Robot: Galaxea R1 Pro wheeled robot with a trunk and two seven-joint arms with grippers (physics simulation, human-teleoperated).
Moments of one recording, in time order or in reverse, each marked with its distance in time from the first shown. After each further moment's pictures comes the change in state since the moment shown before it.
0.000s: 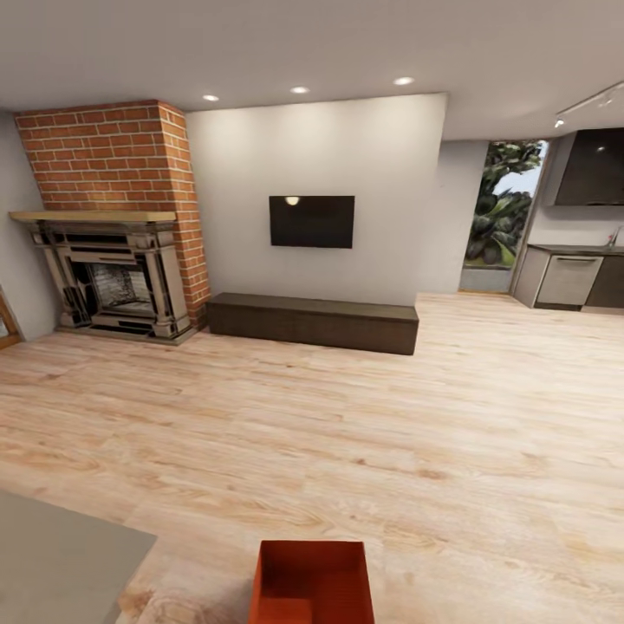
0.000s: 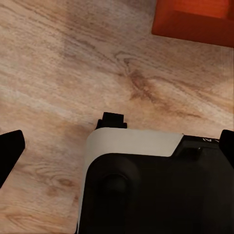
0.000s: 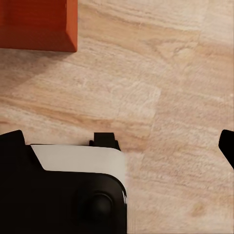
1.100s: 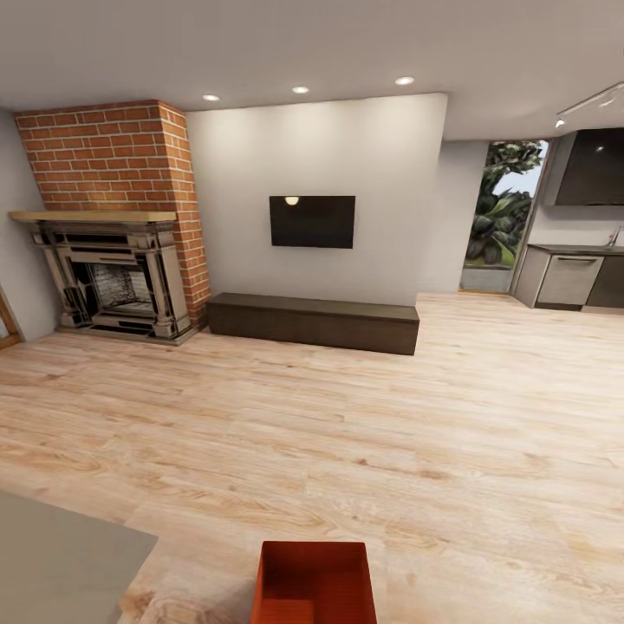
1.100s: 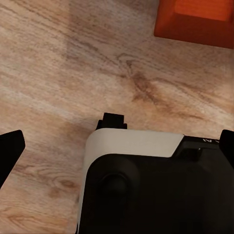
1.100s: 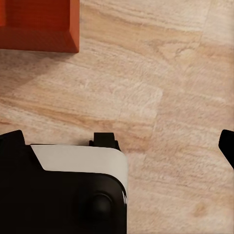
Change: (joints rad) left arm 0.000 0.001 0.000 0.000 0.000 -0.002 0.000; right arm 0.000 0.000 0.000 0.000 0.000 0.000 -0.001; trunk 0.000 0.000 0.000
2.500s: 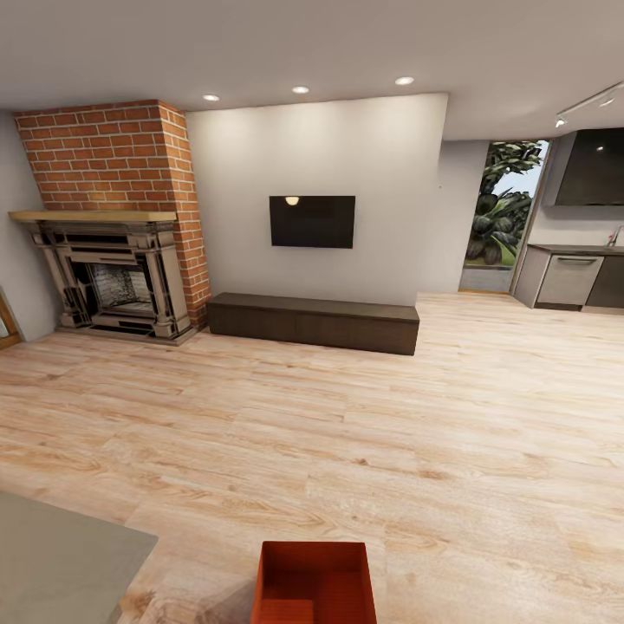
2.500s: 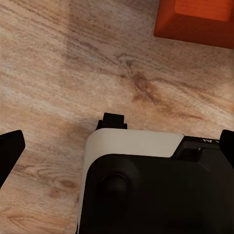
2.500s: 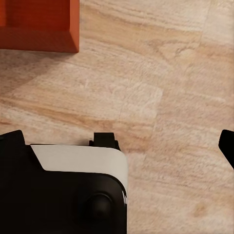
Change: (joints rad) left arm 0.000 0.000 0.000 0.000 0.000 0.000 0.000; right arm 0.000 0.000 0.000 0.000 0.000 0.000 0.000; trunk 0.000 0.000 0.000
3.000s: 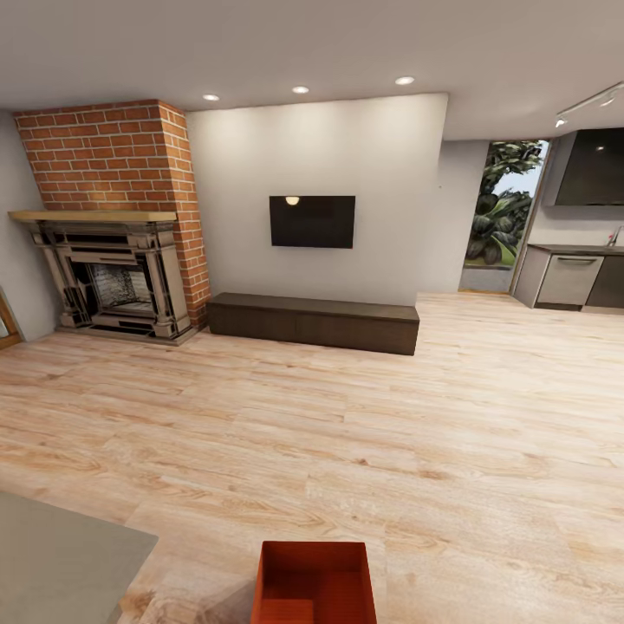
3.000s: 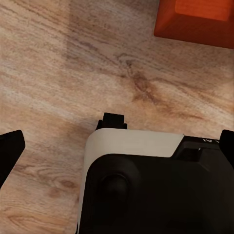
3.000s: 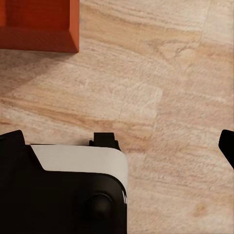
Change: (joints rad) left arm 0.000 0.000 0.000 0.000 0.000 0.000 0.000; right arm 0.000 0.000 -0.001 0.000 0.000 0.000 0.000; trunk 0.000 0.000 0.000
